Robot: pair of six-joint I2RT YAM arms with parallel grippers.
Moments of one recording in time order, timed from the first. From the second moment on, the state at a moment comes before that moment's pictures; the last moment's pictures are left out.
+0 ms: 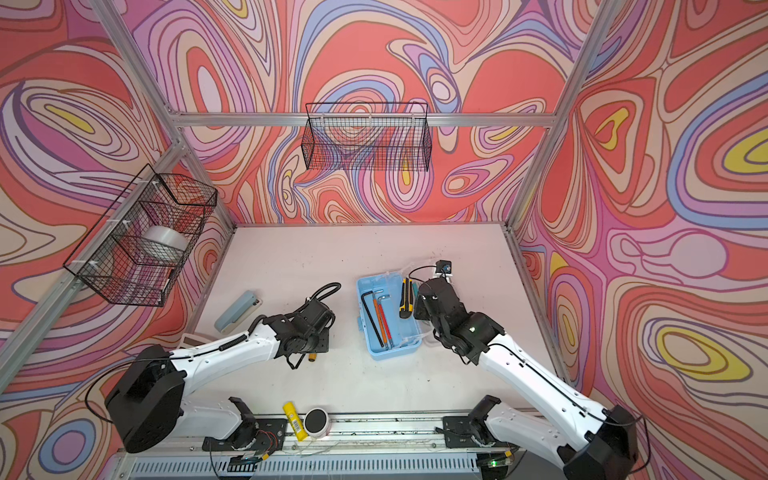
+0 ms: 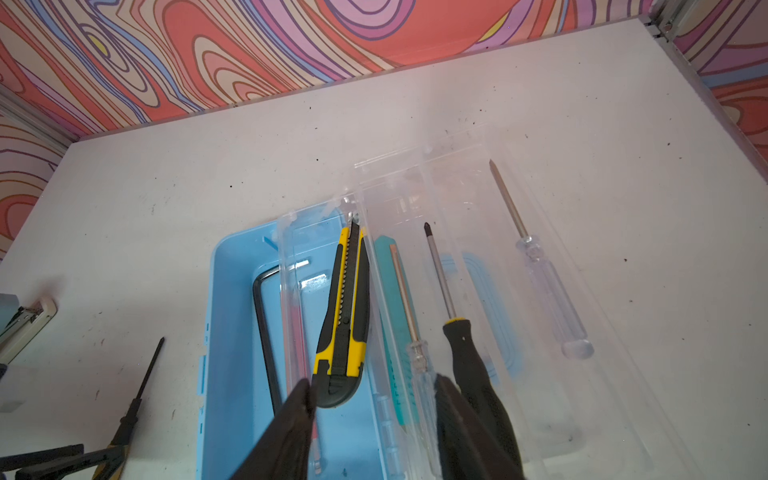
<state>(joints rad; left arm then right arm) -0.72 1.38 0.75 -0.59 -0.23 -0.74 0.64 1.01 0.87 -0.54 0.40 0.57</state>
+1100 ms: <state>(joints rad) -0.67 1.47 0.71 -0.52 -0.17 -0.76 0.64 0.96 0.82 -0.52 0.42 0.57</state>
